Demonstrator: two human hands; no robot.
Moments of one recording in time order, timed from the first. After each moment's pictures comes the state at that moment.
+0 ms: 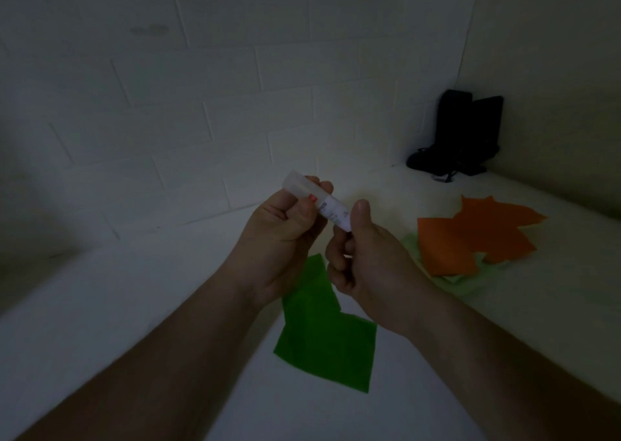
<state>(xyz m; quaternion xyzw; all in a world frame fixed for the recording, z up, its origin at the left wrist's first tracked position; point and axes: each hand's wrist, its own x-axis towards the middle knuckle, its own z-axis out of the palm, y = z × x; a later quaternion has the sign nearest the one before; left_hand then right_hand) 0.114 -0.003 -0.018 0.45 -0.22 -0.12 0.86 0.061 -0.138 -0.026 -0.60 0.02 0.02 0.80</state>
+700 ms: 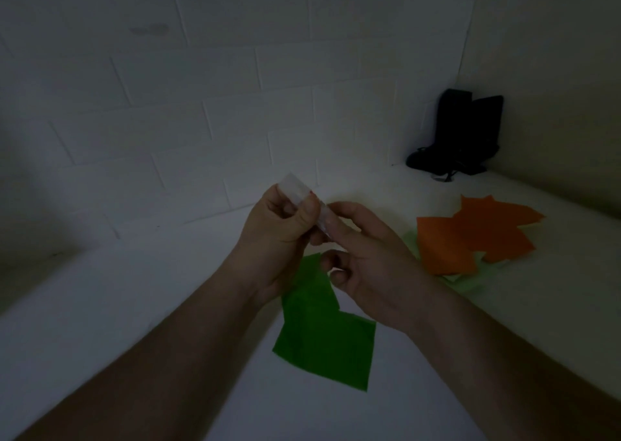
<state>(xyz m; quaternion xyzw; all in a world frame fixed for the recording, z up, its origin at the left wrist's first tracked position) 0.120 0.000 -0.021 0.51 -0.26 -0.09 0.82 0.057 -0.141 -0.019 -0.55 -0.01 0.03 0.83</state>
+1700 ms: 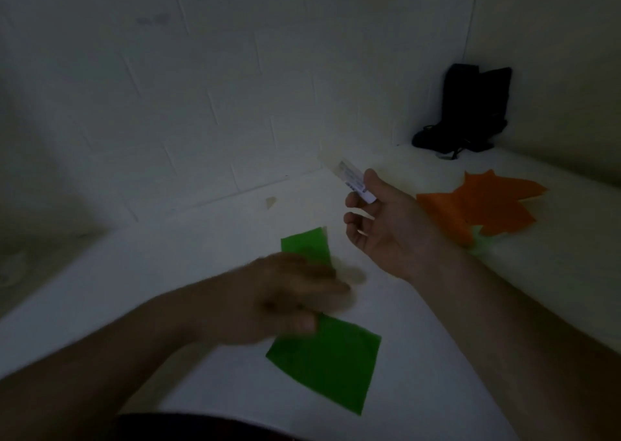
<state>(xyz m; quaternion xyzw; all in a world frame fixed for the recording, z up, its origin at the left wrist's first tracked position) 0.058 0.064 -0.020 0.84 -0.50 -0.14 0.18 0.070 -0.171 -0.019 -0.47 0.10 0.04 0.88</state>
